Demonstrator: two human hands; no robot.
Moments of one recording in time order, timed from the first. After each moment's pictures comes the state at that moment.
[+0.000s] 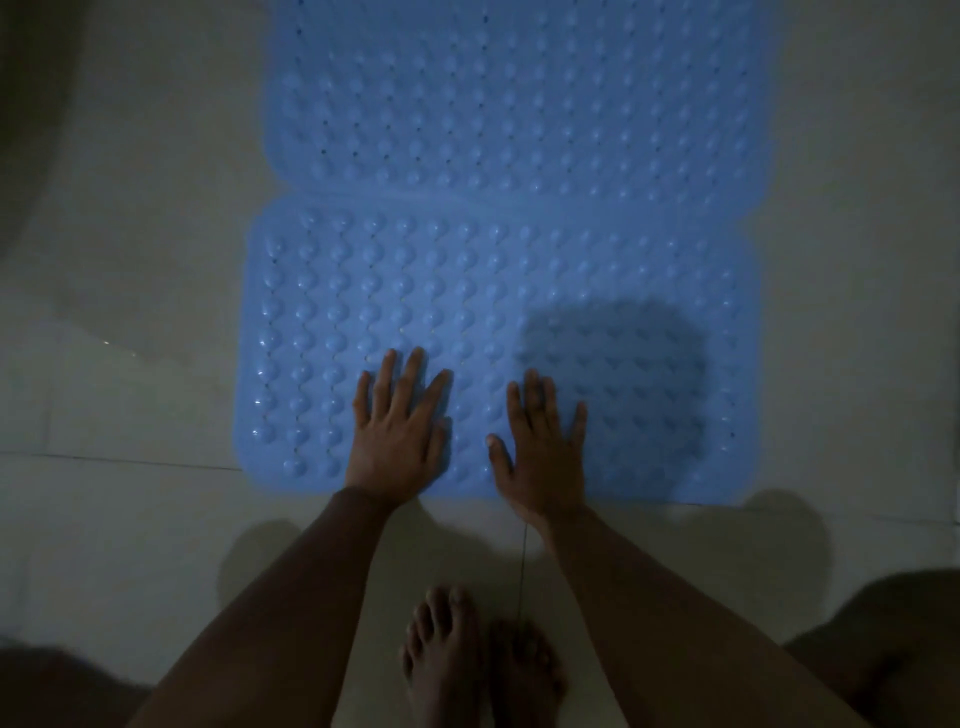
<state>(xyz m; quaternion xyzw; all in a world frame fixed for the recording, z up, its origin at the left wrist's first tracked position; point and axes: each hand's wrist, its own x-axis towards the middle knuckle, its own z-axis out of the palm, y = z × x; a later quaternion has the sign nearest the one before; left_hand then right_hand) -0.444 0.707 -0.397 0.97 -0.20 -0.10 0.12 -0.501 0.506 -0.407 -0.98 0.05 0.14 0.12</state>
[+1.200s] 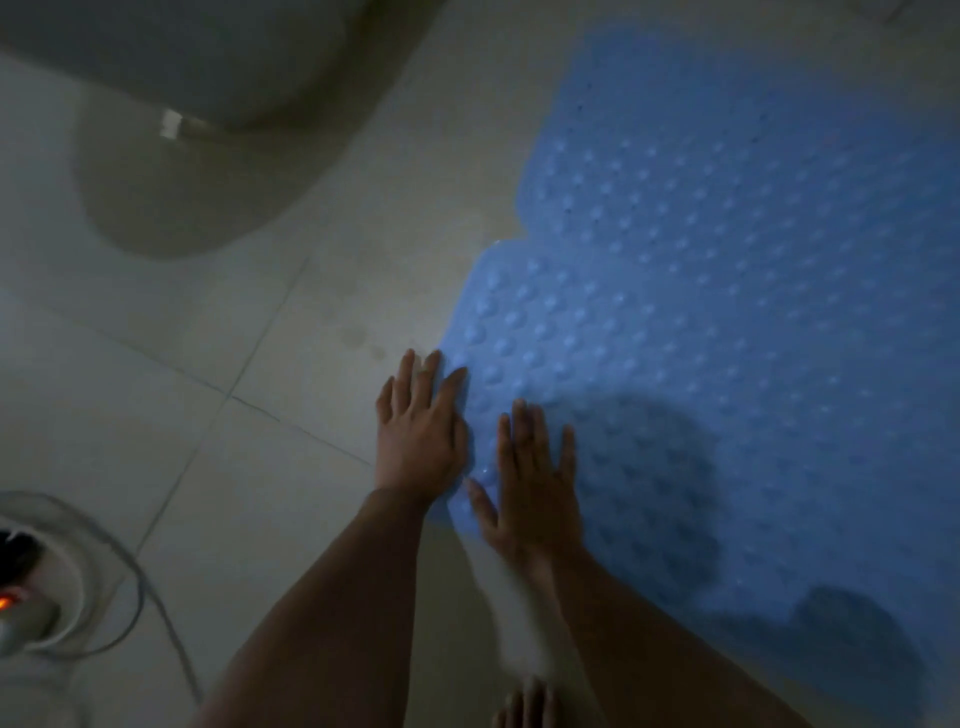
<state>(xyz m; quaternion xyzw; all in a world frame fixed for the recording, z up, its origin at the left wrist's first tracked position) -0.405 0.847 -0.398 0.99 0.05 -0.05 0.15 -0.440 0.677 -0.420 -0.97 -0.19 0.12 0.10</state>
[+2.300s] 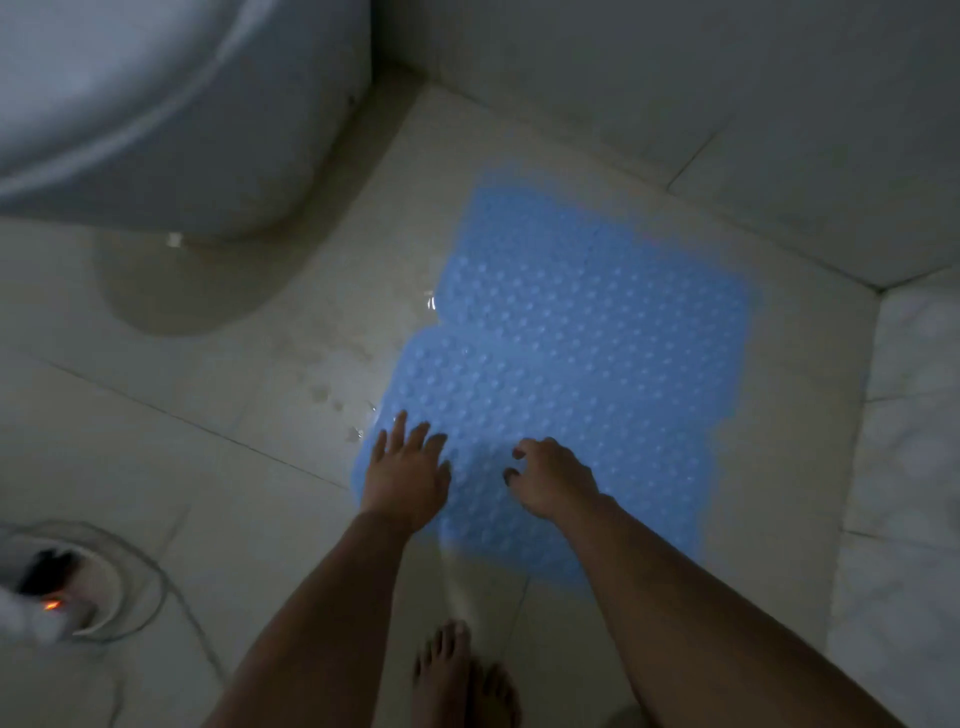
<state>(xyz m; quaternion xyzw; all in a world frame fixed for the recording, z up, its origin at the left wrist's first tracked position) -0.406 0.787 -0.211 0.96 0.02 -0.21 0.17 -0.352 0.588 -0.147 -0.91 0.02 0.40 0.08</state>
